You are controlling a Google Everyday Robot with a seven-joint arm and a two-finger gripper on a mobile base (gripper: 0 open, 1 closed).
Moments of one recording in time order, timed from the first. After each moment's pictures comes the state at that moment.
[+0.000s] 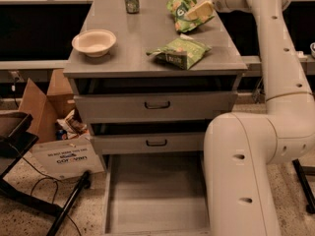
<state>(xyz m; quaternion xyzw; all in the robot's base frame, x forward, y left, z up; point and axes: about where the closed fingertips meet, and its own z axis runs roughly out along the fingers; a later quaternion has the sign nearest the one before) 0.923 -0.175 0.959 -0.41 0.69 -0.01 0.60</state>
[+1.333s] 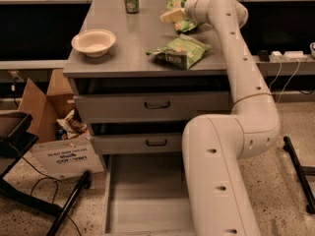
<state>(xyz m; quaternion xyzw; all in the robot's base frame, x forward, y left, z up) 0.986 -0.109 0.911 -0.33 0.70 0.03 0.64</state>
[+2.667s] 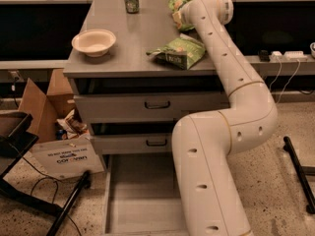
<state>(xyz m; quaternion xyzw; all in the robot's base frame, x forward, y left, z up) 1.011 -0.132 0.865 -0.20 0.80 -0.03 0.57</state>
